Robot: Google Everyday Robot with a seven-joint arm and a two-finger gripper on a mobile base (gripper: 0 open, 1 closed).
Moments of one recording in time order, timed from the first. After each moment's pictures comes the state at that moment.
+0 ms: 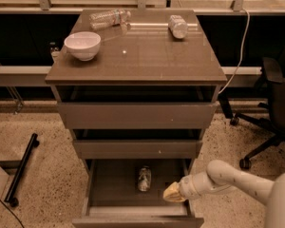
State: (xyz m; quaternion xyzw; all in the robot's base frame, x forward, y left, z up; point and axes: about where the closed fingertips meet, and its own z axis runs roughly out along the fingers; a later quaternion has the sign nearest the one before) arm 0.487 -0.120 0.317 -0.13 -0.90 -0.41 0.07
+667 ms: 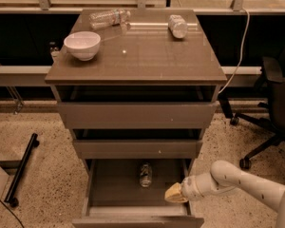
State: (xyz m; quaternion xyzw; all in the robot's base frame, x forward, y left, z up) arm 0.475 -0.130 0.341 -0.11 -0.90 -0.42 0.05
